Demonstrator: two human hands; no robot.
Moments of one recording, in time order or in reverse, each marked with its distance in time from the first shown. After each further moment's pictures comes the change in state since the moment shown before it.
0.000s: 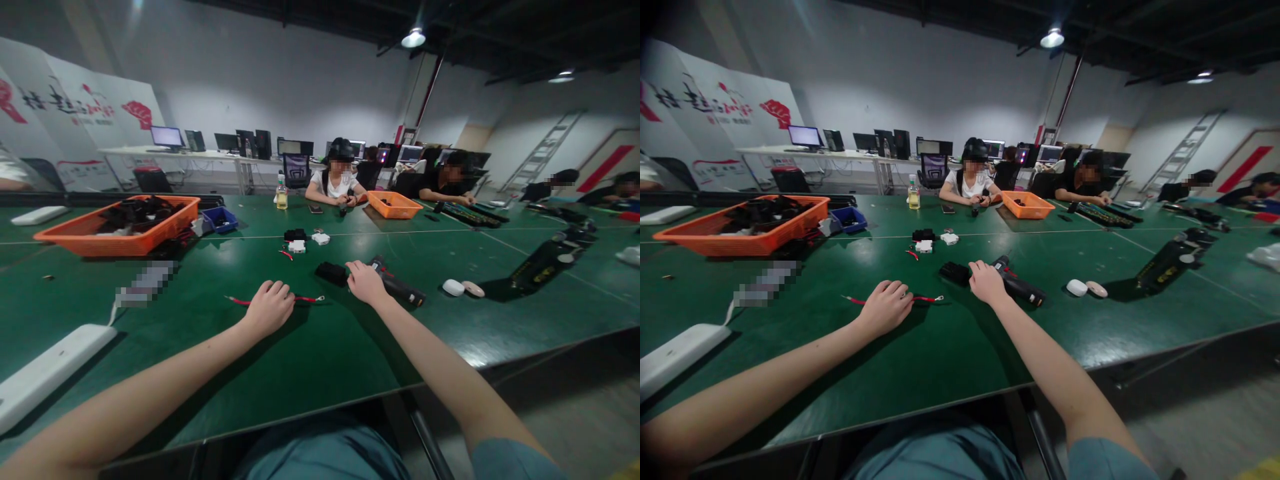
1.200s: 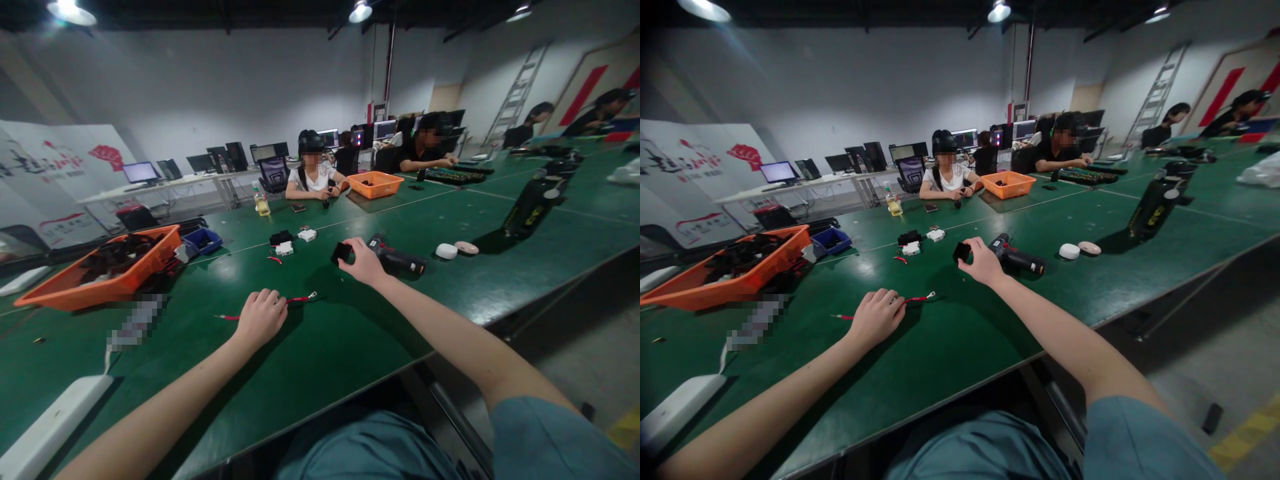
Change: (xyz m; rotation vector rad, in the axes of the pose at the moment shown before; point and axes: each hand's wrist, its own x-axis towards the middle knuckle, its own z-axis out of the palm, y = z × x) left_hand 0.003 0.000 0.004 0.043 -0.047 0.049; right_hand -0.011 0.010 -0.016 0.476 0.346 0.170
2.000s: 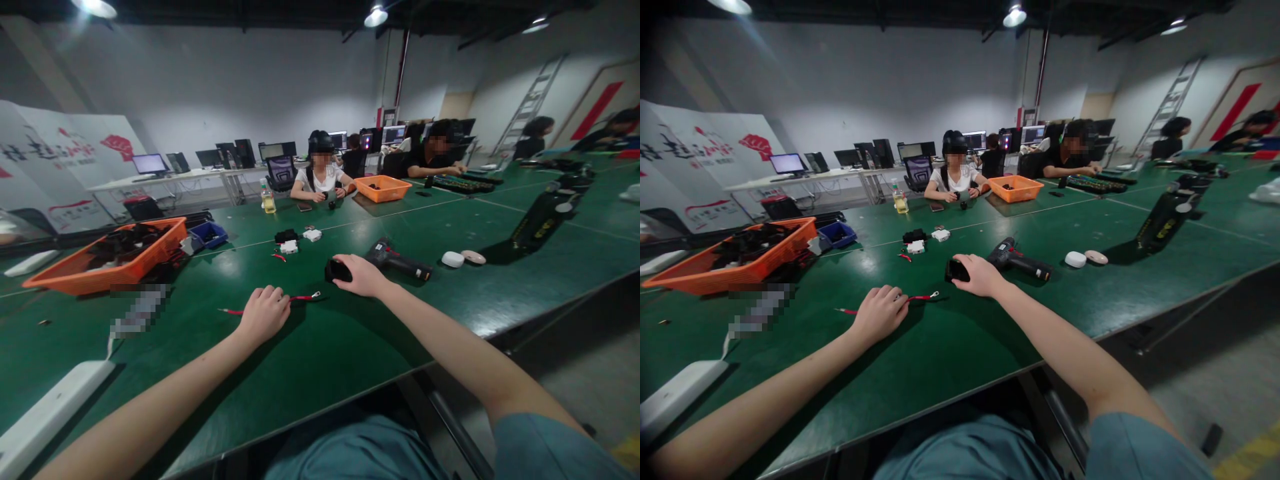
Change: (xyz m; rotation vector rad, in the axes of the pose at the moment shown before) left_hand 0.000 0.000 -0.001 -0.003 -0.034 -0.013; right_hand -0.005 -0.023 -0.008 -0.087 -0.375 -0.210
